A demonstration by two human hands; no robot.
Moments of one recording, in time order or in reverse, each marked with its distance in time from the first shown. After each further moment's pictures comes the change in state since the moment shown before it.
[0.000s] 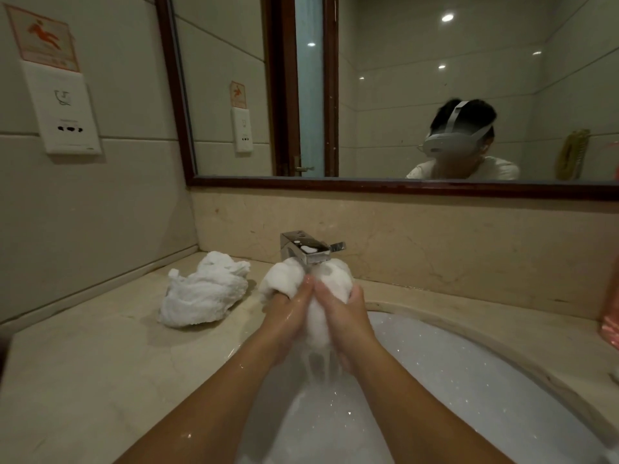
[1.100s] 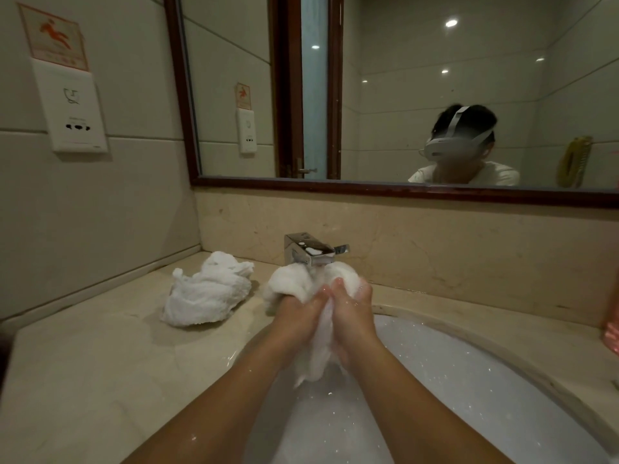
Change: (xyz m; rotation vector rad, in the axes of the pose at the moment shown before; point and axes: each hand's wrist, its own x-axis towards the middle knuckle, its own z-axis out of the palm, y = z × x) left_hand -0.013 0.002 0.006 0.124 -0.061 0.062; right_hand 0.010 0.000 0.010 0.063 0.084 0.069
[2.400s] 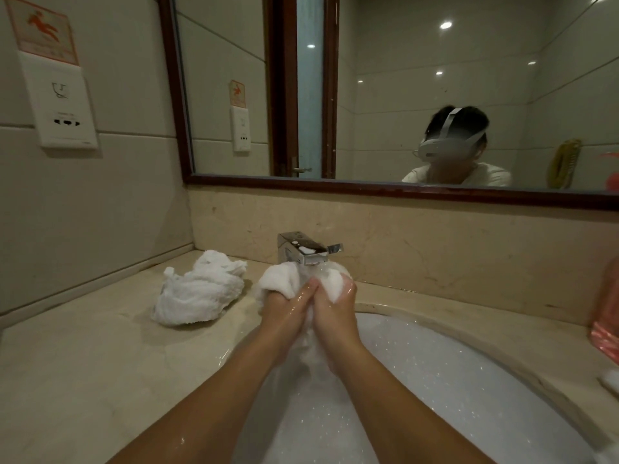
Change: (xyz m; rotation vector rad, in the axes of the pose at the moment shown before) left_hand 0.004 0.004 -0.001 -0.118 0.095 -0.009; right_hand -0.007 0.003 -0.003 -0.099 -0.077 -0.073
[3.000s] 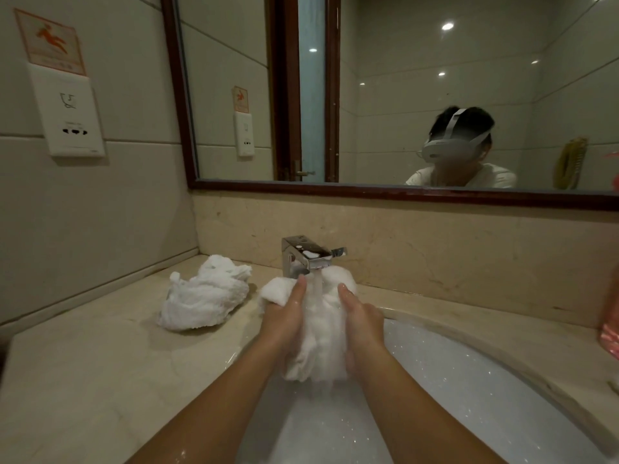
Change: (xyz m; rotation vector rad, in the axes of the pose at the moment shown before) left_hand 0.005 -0.001 -0.006 0.008 0.095 -0.186; right_hand 0.011 0.002 -0.016 0.261 0.163 0.218
